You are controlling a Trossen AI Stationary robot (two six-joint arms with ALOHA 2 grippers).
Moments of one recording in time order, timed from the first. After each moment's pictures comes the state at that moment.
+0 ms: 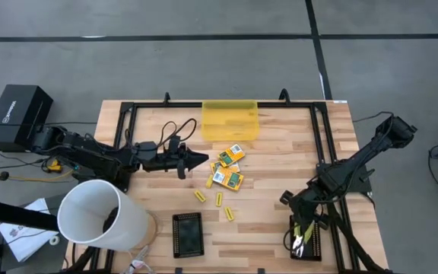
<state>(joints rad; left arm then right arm) -0.10 1.20 0.53 0.70 -0.24 -0.77 0.62 1.20 0.63 -0.59 -0.28 -0.23</state>
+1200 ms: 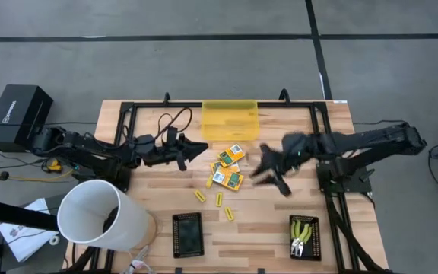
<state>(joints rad) -0.01 1.20 0.54 0.76 -0.21 -0.68 0.09 1.14 0.96 -0.27 -0.25 0.18</state>
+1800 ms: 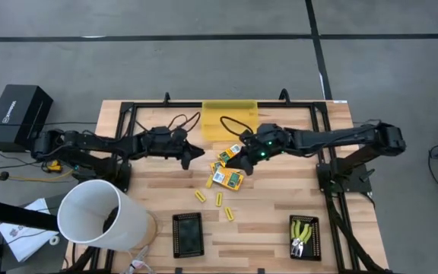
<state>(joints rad) 0.18 1.21 0.54 0.30 0.07 -0.58 -0.06 1.41 0.97 0.01 -0.25 0.77</state>
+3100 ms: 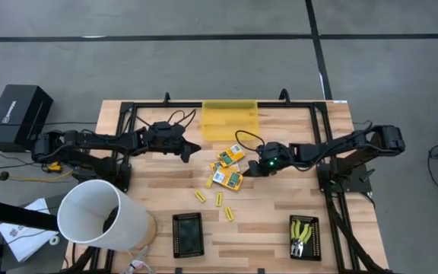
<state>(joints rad) 0.28 1.21 0.54 0.19 0.08 -0.66 -0.07 1.42 0.52 0.24 -0.18 1.28</state>
